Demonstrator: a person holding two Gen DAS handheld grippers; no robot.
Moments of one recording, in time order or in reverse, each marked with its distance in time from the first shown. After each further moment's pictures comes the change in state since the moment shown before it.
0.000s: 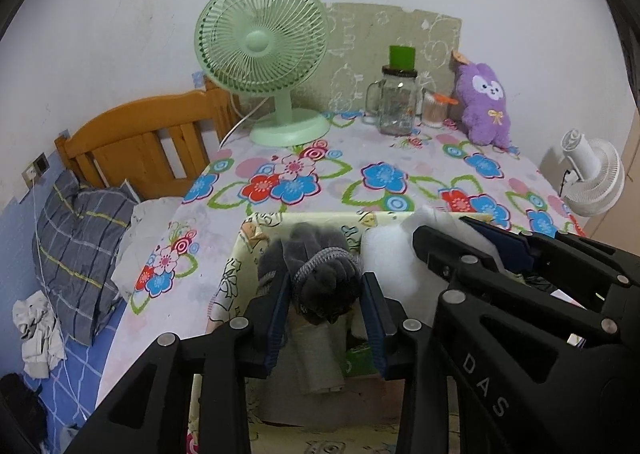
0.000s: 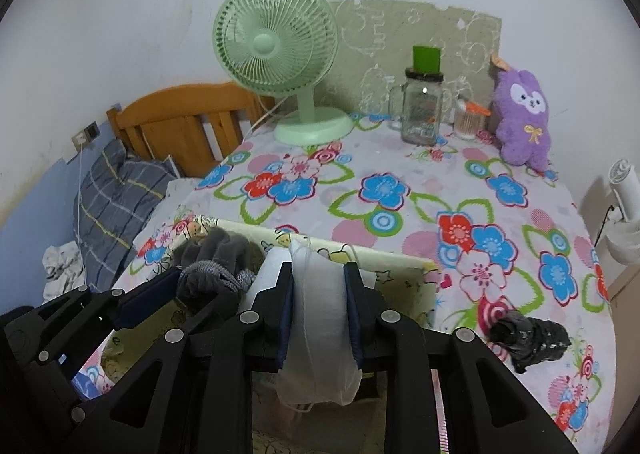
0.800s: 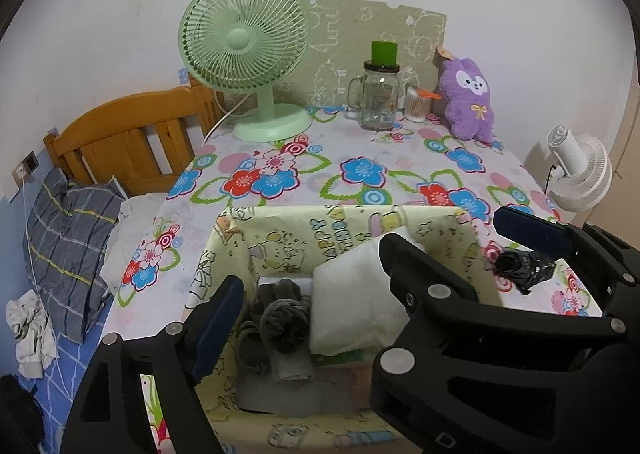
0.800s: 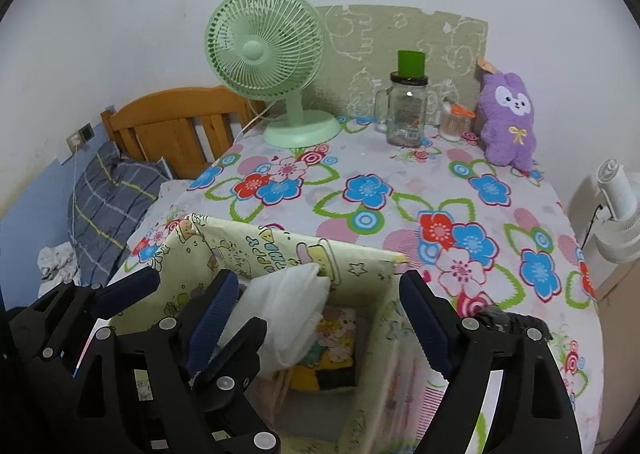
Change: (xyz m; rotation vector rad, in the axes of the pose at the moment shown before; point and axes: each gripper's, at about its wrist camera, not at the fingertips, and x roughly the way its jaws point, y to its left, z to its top) left arm -0.015 -0.017 0.002 0.007 0.012 -0.055; right arm -0.024 -0.013 -0.005 0.007 -0.032 -0.035
